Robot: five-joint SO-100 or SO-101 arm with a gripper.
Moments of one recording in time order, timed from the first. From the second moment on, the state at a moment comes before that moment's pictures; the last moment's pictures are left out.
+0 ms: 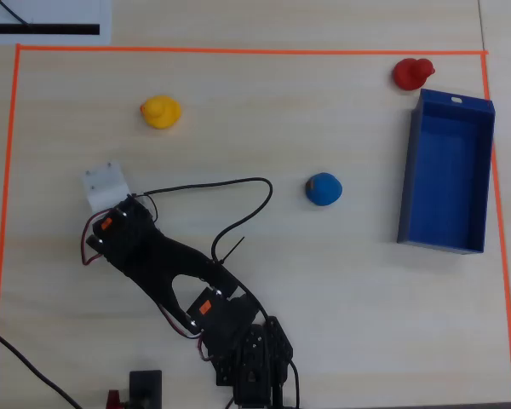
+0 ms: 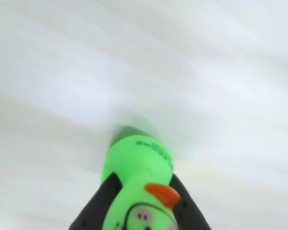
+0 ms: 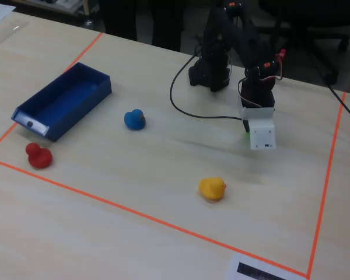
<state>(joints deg) -45.1 89.1 109.5 61.8 -61.3</state>
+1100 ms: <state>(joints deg) 55.4 76.4 61.5 47.3 -83.8</state>
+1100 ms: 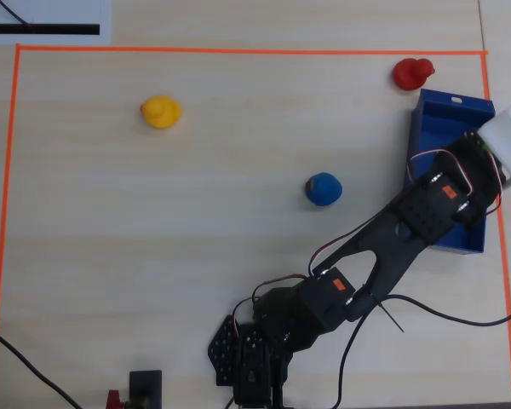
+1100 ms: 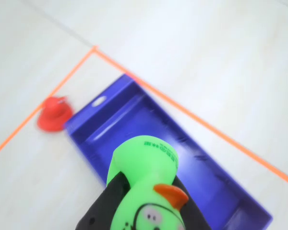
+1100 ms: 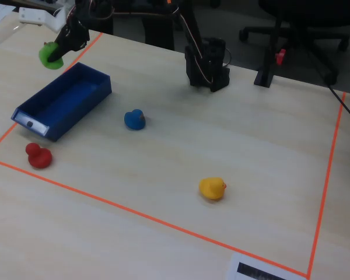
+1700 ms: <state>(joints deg) 58.1 64.6 70.9 31.2 -87.4</state>
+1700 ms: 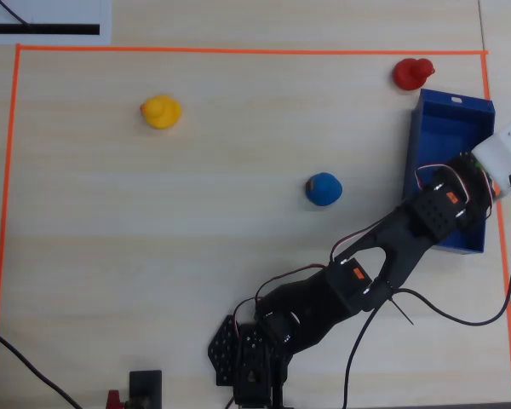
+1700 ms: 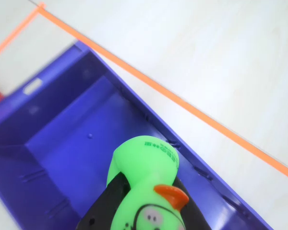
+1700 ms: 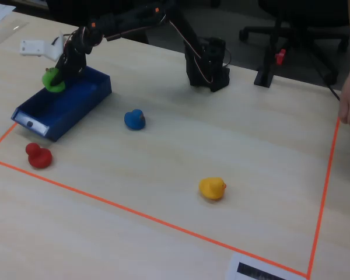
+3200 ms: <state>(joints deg) 4.9 138.5 112.8 67.4 -76.7</state>
